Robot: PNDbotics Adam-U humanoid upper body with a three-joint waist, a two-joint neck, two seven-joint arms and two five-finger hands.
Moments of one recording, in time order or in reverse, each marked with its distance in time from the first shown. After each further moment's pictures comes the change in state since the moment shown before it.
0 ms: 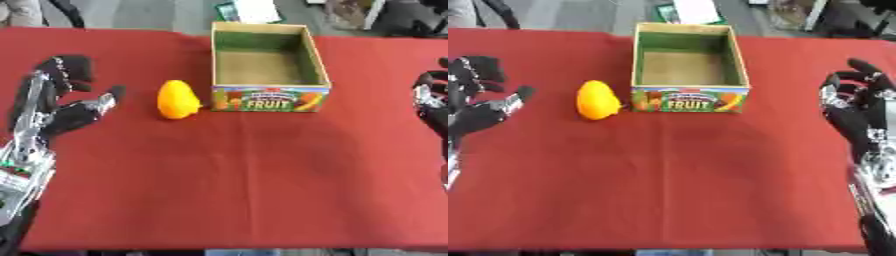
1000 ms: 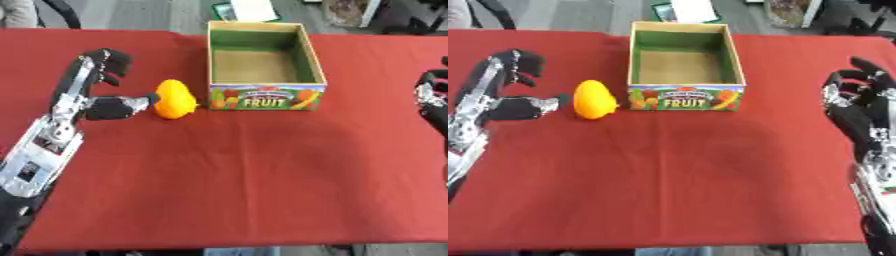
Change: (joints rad) left arm -0.182 0.033 -0.135 0.169 -0.219 0.130 -0.134; right arm 0.001 0.000 0.001 0.000 0.000 0.003 0.003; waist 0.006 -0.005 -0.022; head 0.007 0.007
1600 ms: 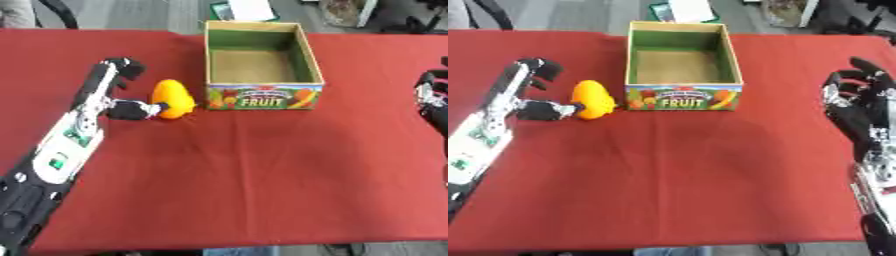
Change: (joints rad) left arm -0.093 -0.090 -0.038 0.208 -0.155 0.016 -0.015; right arm 0.003 0.001 0.000 0.000 0.000 0.000 0.001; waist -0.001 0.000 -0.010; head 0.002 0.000
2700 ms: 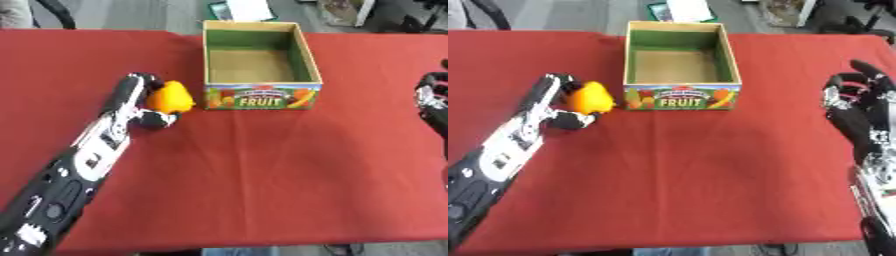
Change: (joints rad) left arm -0.059 -0.060 -0.027 0.149 -0.176 0.020 0.038; right arm 0.002 0.008 0.000 0.002 0.000 0.000 0.001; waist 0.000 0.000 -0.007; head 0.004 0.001
